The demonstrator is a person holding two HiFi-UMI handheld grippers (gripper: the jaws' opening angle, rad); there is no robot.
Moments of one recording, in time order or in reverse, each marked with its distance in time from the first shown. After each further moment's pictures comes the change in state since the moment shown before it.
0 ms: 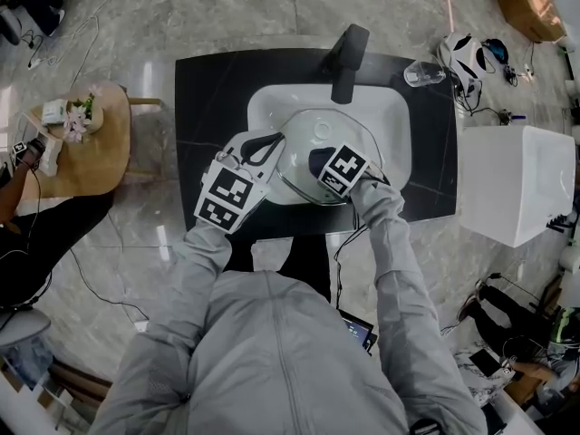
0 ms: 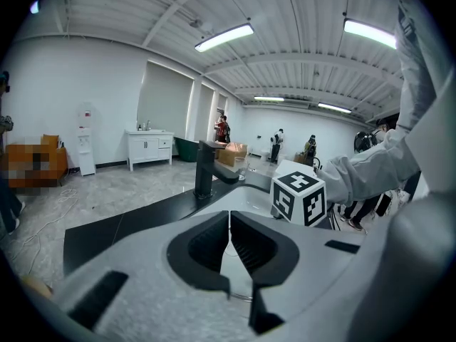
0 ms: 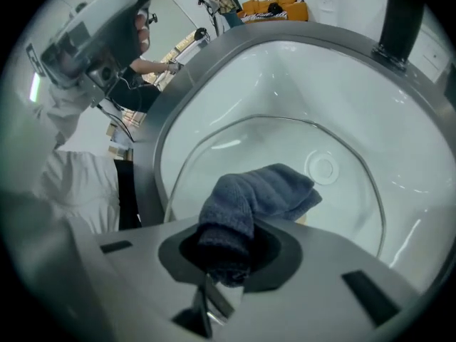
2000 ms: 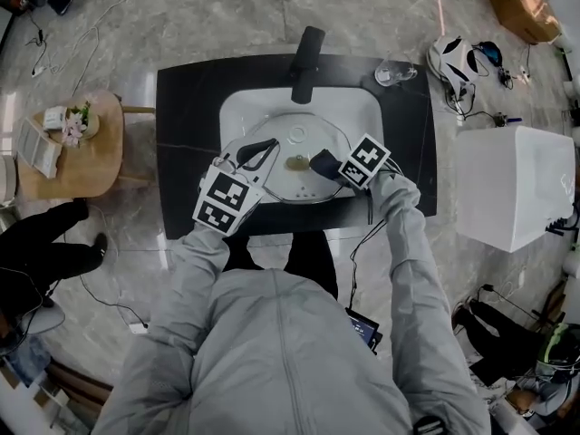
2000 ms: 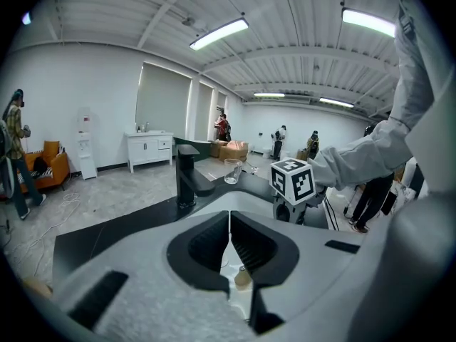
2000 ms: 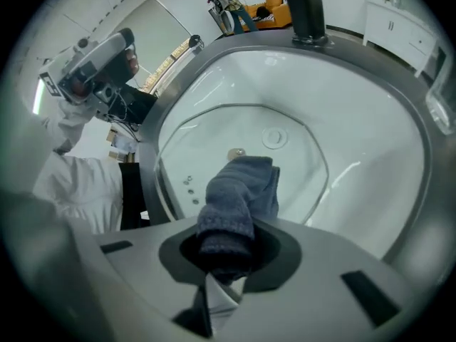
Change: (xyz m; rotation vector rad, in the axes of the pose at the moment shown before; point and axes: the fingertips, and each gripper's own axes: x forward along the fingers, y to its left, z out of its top) left arm 0.036 -0.053 0.025 0.019 0.024 0.030; right arm -0.053 -0.064 -0.084 0.045 -0.035 0.020
